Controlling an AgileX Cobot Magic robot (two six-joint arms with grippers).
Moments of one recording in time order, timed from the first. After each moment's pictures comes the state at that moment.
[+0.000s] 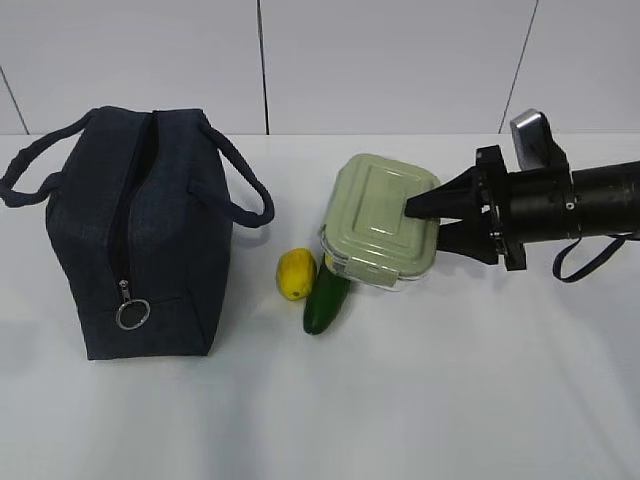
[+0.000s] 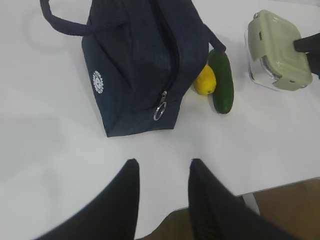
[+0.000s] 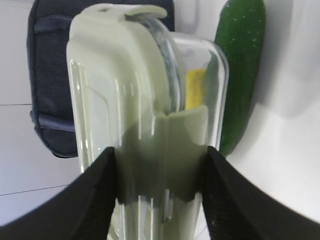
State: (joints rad) left arm -0.03 0.37 -0.55 -0.43 0.90 0.14; right arm -0.06 1.98 -1.06 1.55 1.11 -1.03
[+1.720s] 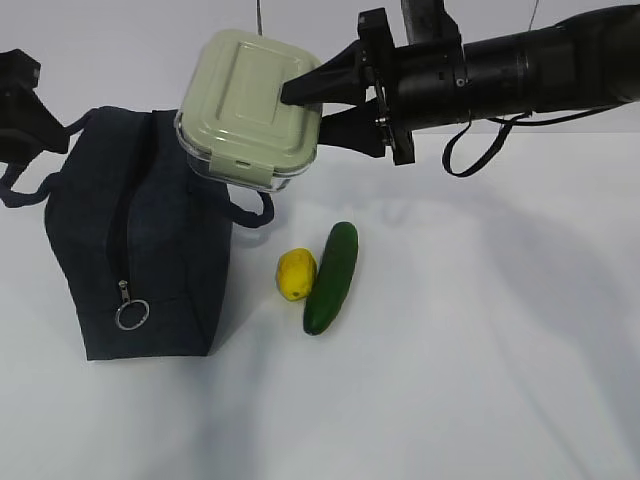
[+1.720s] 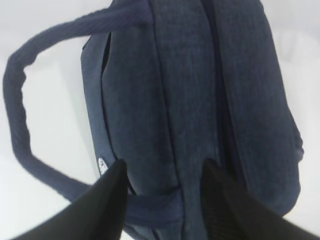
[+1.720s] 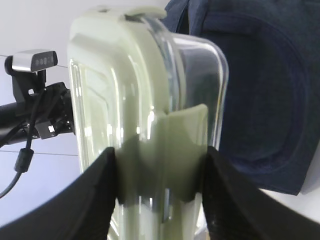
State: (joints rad) left arm -0.03 1.53 -1.20 -0.52 0.82 0.21; right arm 0.21 1.94 -1.42 1.55 1.09 -0.76
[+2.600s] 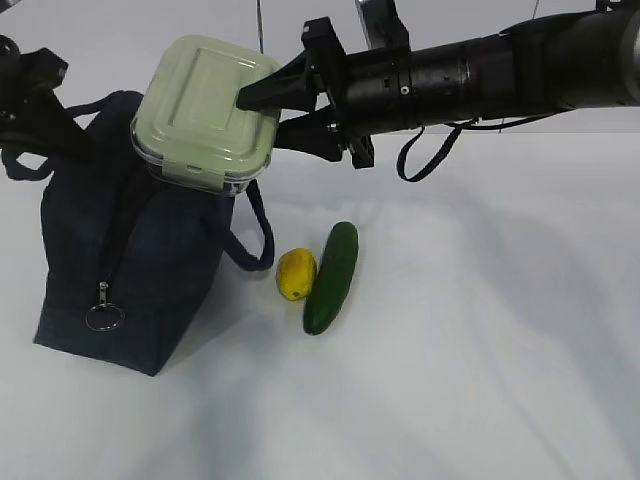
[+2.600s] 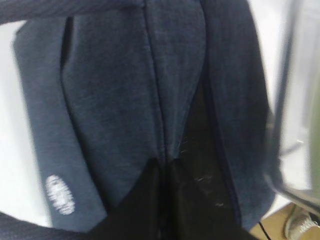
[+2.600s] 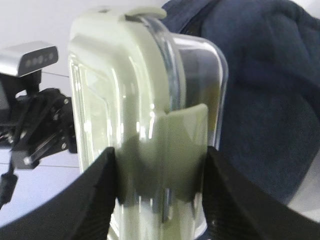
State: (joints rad) left arm -0.03 1.64 -1.30 -0.64 0.98 0.38; right arm 0.31 1.99 -1.48 1.59 0.98 -0.76
